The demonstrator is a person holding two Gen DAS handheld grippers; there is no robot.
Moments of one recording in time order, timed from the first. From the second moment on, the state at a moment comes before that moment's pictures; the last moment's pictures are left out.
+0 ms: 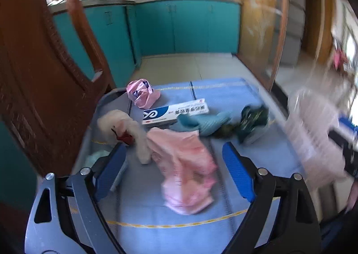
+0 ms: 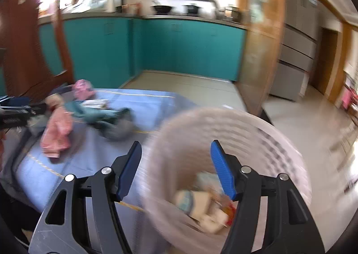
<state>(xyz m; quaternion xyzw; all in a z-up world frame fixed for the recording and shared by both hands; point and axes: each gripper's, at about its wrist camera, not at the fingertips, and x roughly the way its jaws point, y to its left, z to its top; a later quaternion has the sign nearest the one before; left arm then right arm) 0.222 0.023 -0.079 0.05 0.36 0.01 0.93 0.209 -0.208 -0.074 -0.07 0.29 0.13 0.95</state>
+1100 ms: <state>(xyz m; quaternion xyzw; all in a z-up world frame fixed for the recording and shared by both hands) 0.242 0.051 -0.134 0.00 0.39 -0.07 0.92 0.240 -0.120 -0.104 -0.14 0.36 0.24 0.89</state>
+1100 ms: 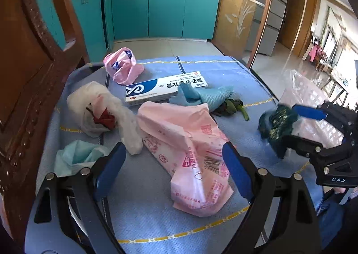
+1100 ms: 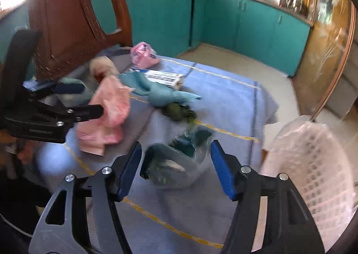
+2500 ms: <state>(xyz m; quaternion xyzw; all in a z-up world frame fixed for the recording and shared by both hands) 0.237 0.013 -0.153 0.10 0.40 -0.08 0.91 0.241 -0.091 -0.120 -0.22 0.34 0.17 0.90</state>
